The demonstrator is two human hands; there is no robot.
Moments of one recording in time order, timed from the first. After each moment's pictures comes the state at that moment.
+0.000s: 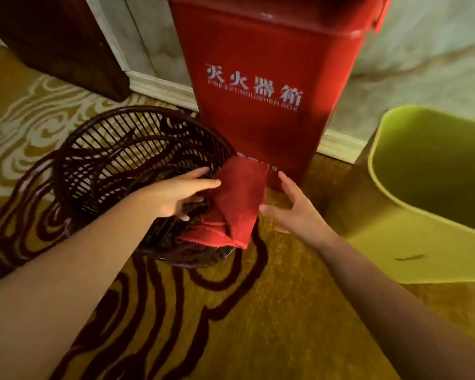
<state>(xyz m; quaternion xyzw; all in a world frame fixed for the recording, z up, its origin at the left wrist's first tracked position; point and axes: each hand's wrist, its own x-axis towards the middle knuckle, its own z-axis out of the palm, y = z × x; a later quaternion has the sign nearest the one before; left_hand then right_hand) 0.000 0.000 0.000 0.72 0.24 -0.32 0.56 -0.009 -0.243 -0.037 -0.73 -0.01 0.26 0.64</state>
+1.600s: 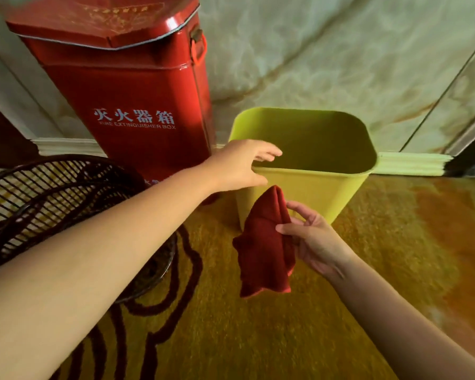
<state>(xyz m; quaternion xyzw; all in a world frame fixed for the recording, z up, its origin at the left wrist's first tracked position) -0.023 -0.254 0.075 0.89 -0.35 -0.10 0.28 -0.134 -0.400 -0.006 -0.48 0.11 0.15 0.86</state>
